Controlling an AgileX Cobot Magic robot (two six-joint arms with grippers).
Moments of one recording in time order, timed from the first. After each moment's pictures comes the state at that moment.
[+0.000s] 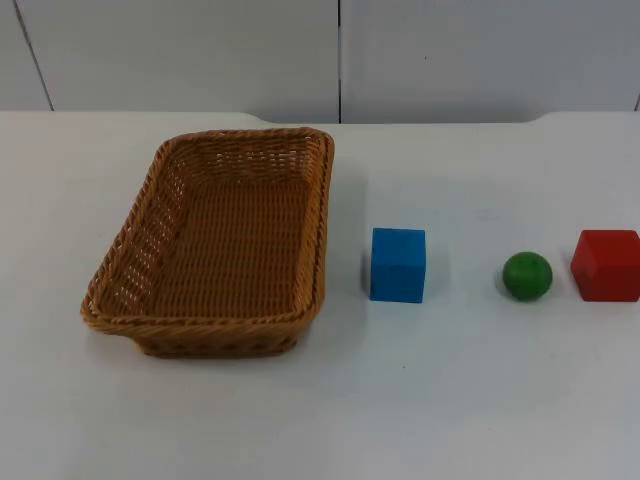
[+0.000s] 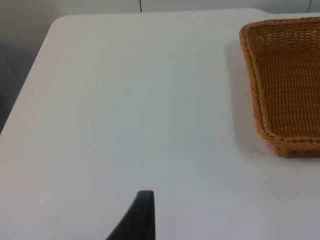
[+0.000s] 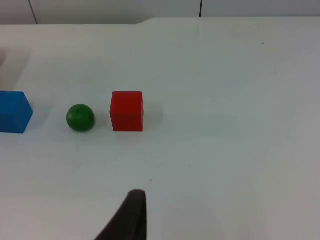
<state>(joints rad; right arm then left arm) 0.02 0.00 -0.52 -0.05 1.08 0.01 0.03 0.00 -0.50 -0.01 1.08 0.02</state>
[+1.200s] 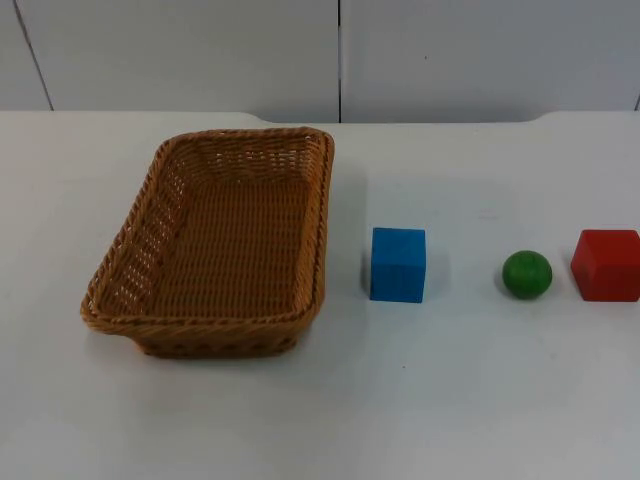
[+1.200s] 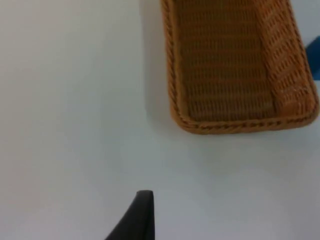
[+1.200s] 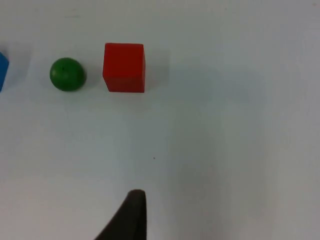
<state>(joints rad) 0.02 0.74 -0.70 -0.05 0.90 0.01 0.03 0.76 -0.68 -0.36 0.93 0.22</state>
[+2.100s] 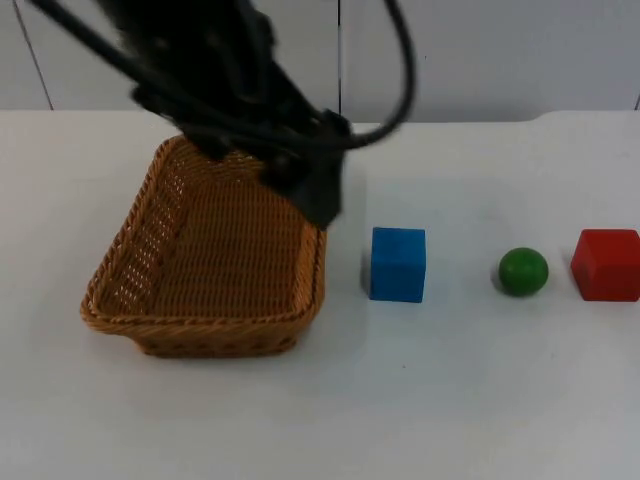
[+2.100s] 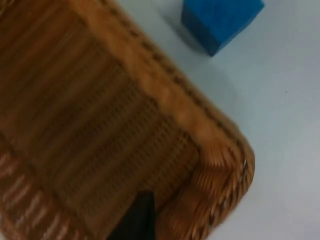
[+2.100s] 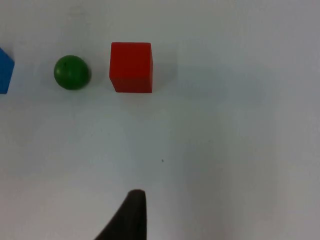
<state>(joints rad) 0.02 0.78 -0.70 -0.02 0.87 0.01 -0.59 1.73 -1.29 -0.10 0.85 0.26</state>
